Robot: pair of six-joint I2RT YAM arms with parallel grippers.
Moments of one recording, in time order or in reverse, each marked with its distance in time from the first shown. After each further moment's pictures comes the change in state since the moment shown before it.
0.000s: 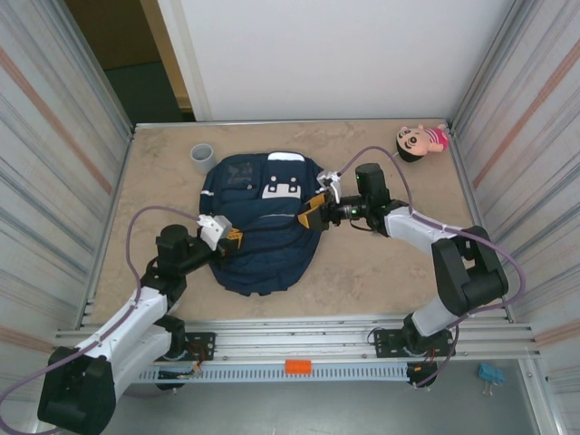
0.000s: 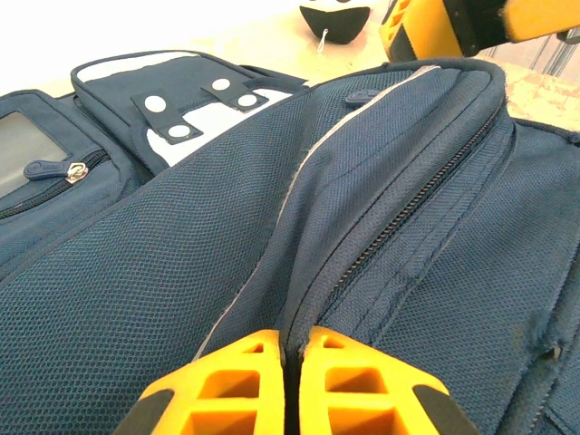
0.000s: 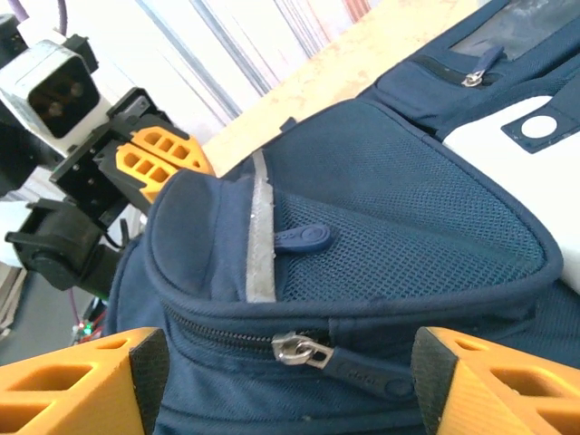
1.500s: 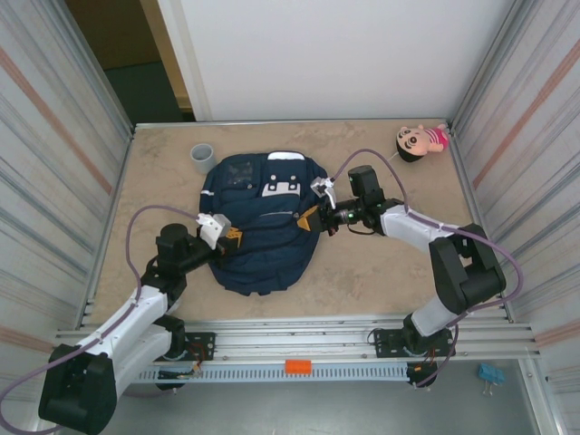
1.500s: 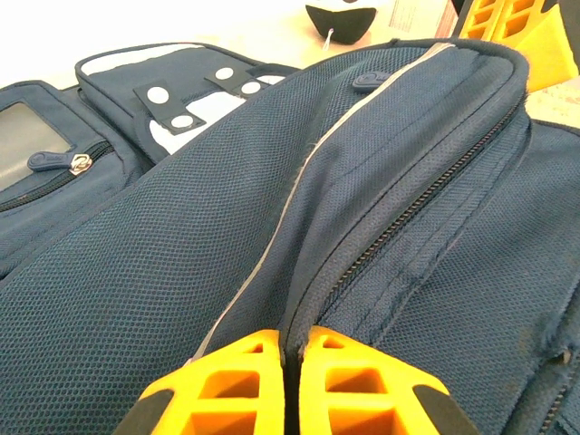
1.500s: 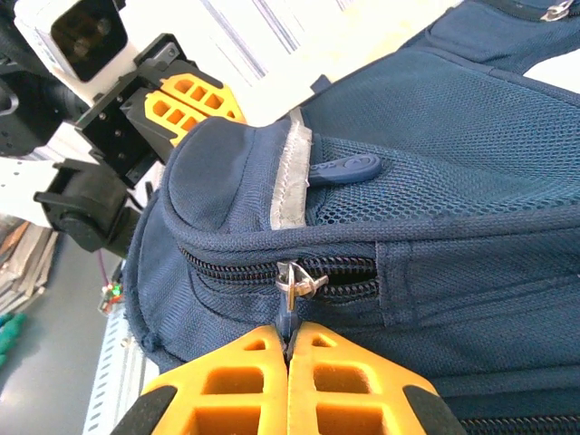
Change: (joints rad) left arm 0.006 0.018 0.004 0.010 -0.001 -0.022; right arm 0.035 0.001 0.030 -0.154 -0.034 -0.090
